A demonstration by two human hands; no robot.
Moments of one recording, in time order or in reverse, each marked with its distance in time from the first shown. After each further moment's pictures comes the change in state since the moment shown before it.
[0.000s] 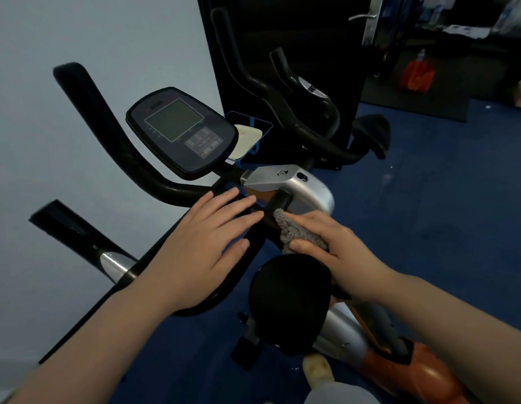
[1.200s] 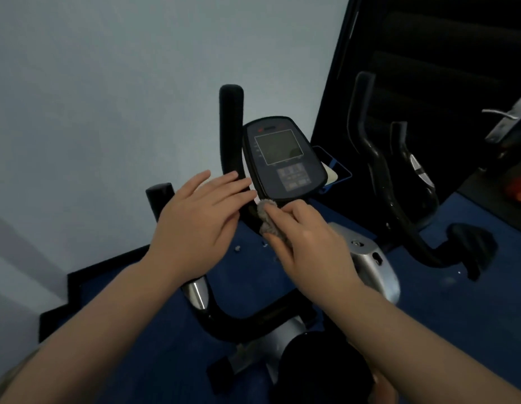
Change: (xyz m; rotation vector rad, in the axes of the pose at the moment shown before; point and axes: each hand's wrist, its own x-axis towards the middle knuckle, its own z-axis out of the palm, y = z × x) left_hand -0.025 -0.046 -0.036 0.243 0.400 -0.454; right_hand 0.110 -0.082 0.044 -0.659 0.026 -0.511
